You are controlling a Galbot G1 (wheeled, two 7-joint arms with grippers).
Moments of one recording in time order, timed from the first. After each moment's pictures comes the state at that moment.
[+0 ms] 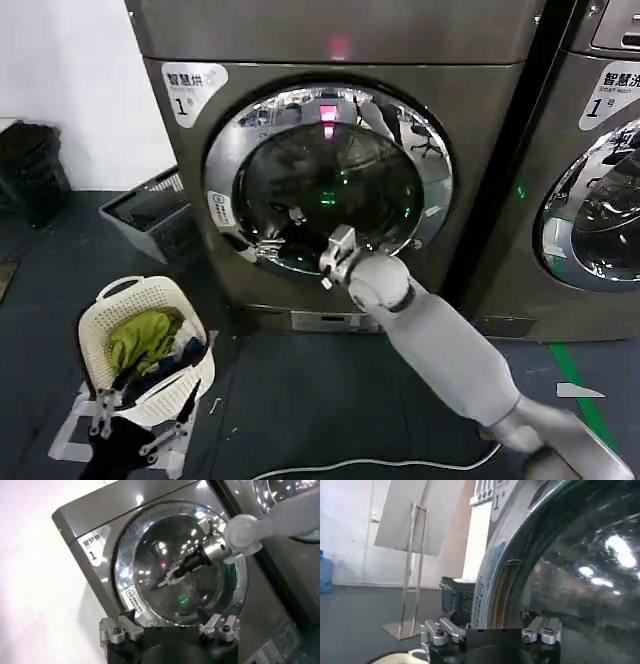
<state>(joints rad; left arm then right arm) 1.89 -1.61 -0.99 -2.37 0.05 -0.43 0.62 -0.36 1.27 -0.22 1.49 0.51 -0.17 -0.26</state>
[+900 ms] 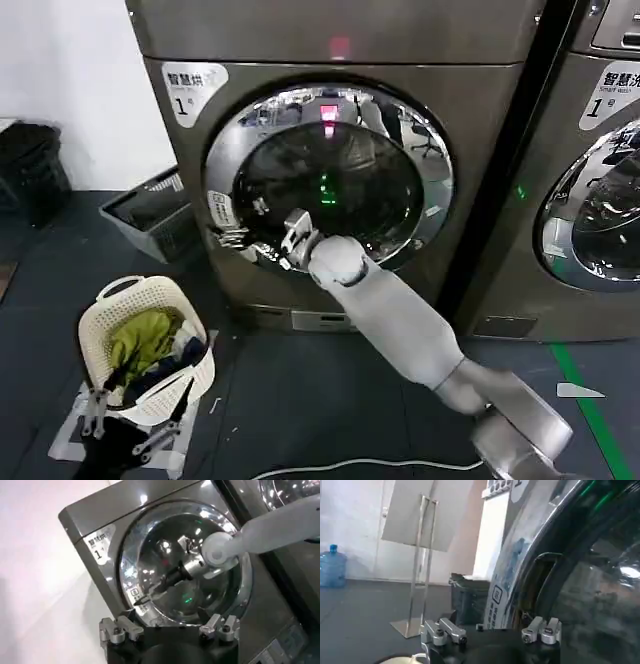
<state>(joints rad) 1.88 -1.61 -1.01 -2.36 0.03 -0.43 0.62 -0.22 1.41 -0.28 1.23 0.47 -0.11 -0.39</state>
